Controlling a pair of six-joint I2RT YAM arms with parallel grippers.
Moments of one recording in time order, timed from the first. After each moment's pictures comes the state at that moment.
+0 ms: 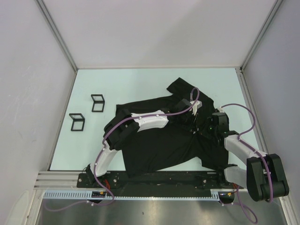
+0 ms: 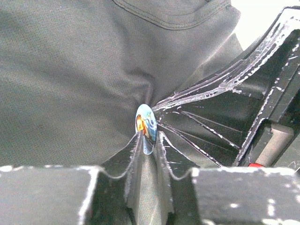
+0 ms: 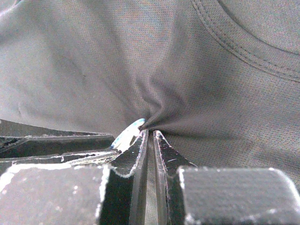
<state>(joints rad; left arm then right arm) -0.98 2.20 1.59 -0.09 0.29 -0.45 0.18 1.15 0.42 -0.08 -0.07 0.65</state>
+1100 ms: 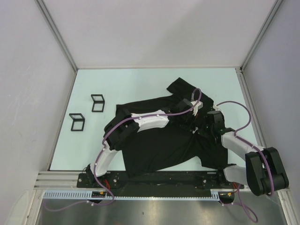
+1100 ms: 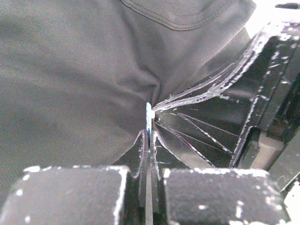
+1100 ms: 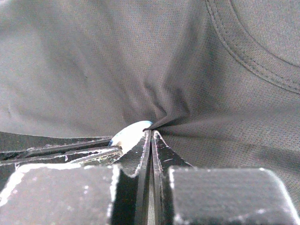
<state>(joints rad) -0.98 2.20 1.60 -0.12 0.26 -0.38 0.24 1.22 0.46 -0.07 -0.01 0.64</state>
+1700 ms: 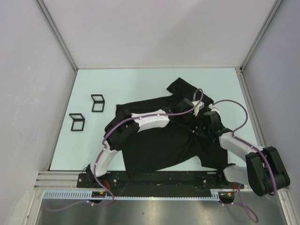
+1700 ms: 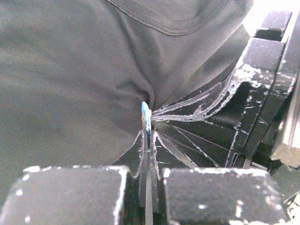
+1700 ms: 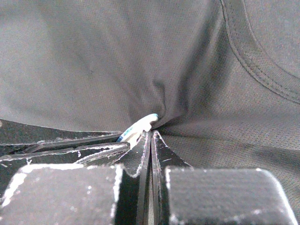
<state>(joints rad) -0.99 2.21 1.63 -0.16 0.25 -0.32 0.32 1.22 0.46 -0.06 0.07 0.60</state>
